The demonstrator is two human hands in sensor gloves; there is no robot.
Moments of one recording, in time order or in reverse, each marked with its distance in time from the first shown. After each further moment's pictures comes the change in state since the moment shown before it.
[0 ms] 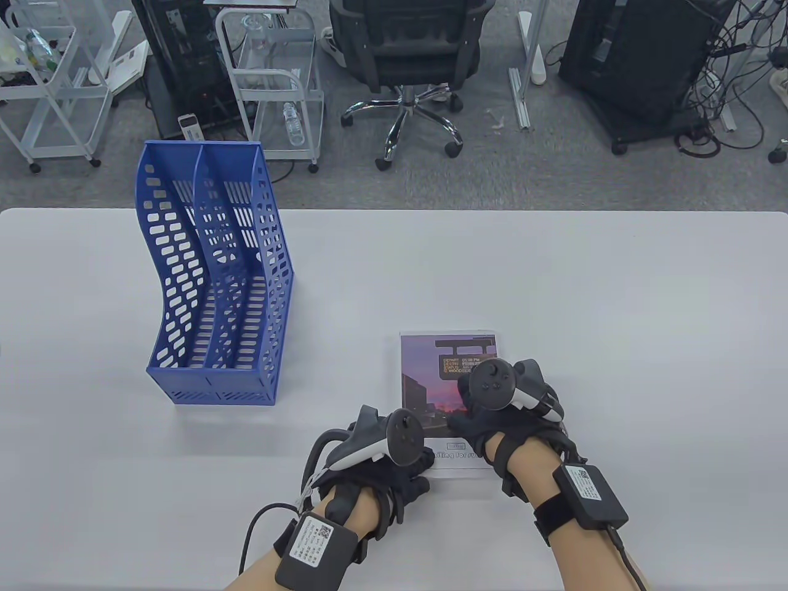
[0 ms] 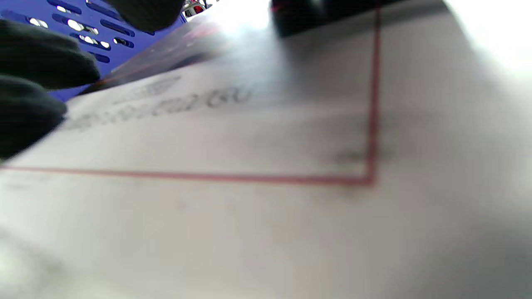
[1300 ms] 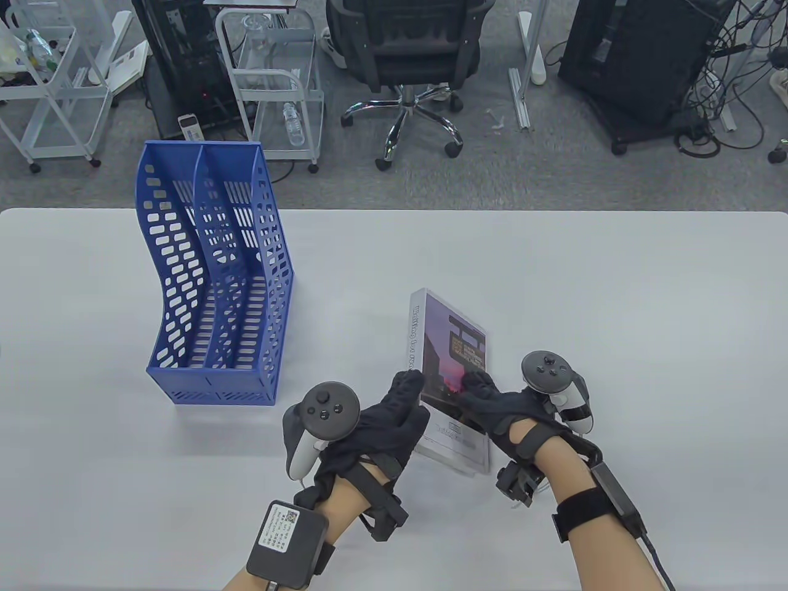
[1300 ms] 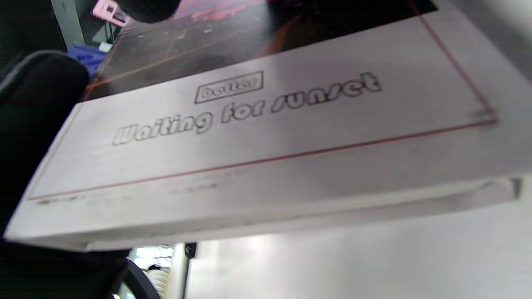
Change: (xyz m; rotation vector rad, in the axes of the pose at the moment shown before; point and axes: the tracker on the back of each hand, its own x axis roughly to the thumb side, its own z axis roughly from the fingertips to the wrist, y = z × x) left_hand -0.022 0.038 0.024 0.543 -0.322 0.761; right_hand -0.040 -0.002 0.011 0.067 -0.085 -0.907
